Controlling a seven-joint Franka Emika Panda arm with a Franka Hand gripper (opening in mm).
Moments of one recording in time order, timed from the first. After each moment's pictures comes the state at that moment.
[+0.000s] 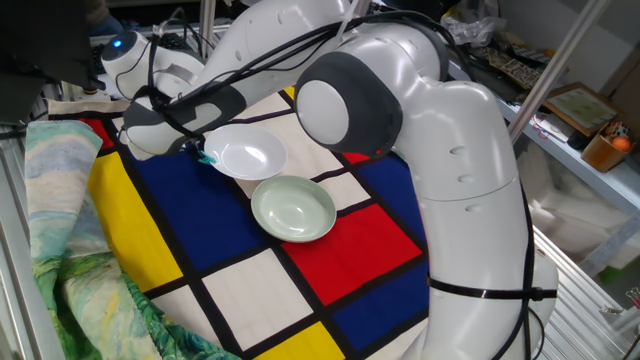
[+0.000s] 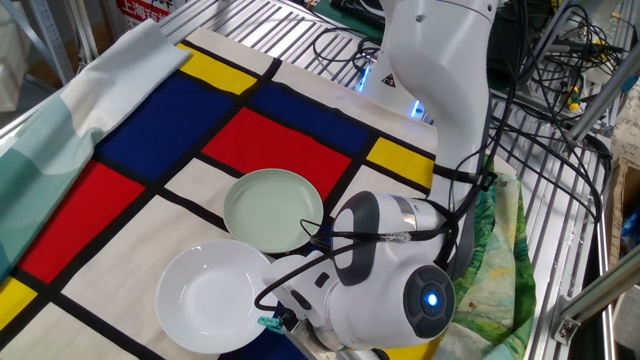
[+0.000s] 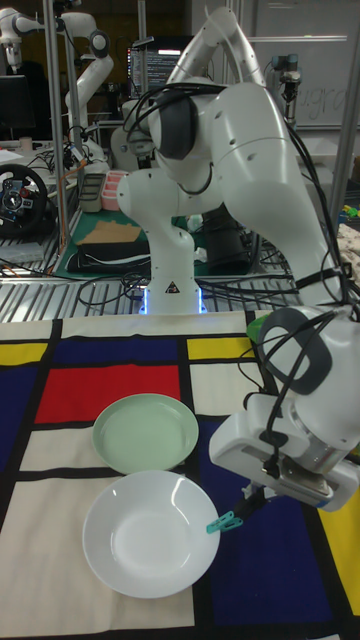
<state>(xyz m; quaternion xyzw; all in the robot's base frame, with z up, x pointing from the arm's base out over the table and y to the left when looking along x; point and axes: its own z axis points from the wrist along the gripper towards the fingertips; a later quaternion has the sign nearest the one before) 0.649 0.125 0.104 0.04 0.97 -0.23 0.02</state>
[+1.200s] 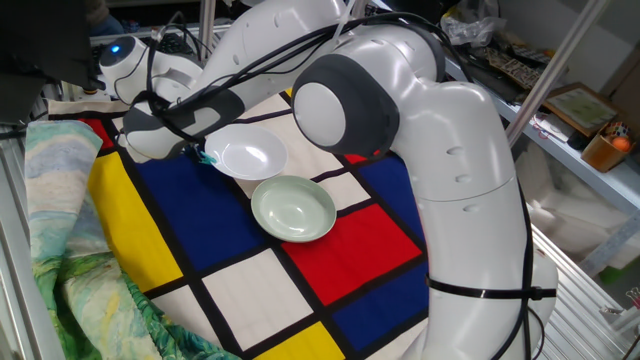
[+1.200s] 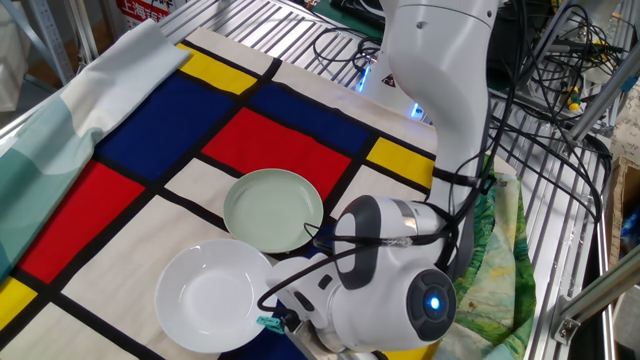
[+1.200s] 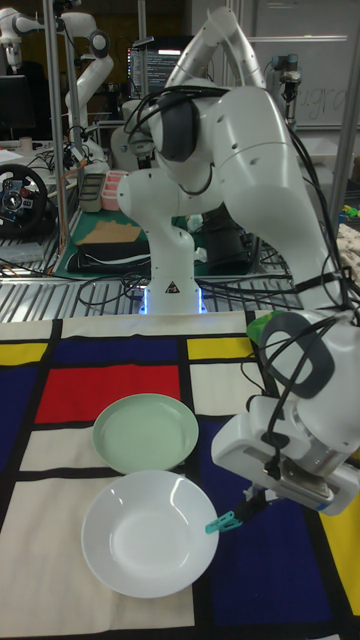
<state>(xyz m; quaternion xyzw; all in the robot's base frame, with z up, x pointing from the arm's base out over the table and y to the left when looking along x) 0.648 0.128 0.098 0.05 0.97 -0.24 0.03</state>
